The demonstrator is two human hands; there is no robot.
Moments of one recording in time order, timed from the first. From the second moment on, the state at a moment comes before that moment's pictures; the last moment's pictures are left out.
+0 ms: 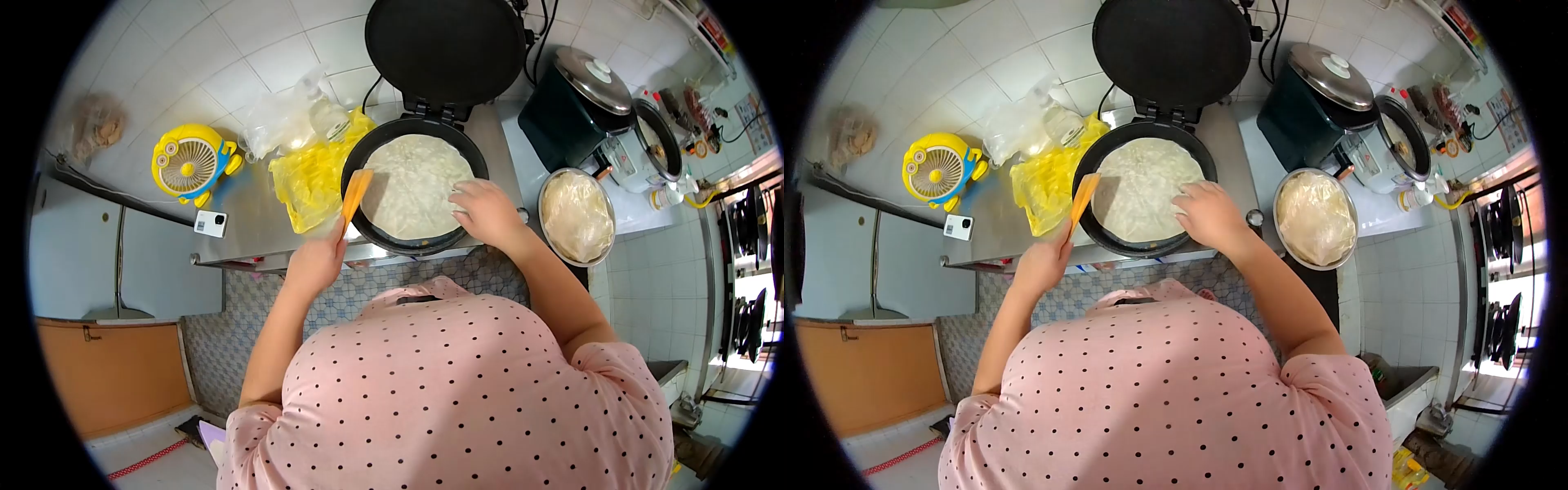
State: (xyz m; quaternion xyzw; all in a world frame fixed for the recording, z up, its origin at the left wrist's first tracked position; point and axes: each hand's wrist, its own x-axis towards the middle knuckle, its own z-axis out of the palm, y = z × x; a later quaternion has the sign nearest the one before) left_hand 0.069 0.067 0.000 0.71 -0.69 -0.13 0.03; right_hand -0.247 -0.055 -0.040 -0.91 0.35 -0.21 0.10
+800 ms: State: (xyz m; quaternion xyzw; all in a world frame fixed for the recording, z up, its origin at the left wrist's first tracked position) left_hand 0.059 0.113 -0.062 0.71 -0.69 -0.12 0.10; right_hand -0.250 -0.036 -0.051 -0.91 0.34 -0.20 0.14
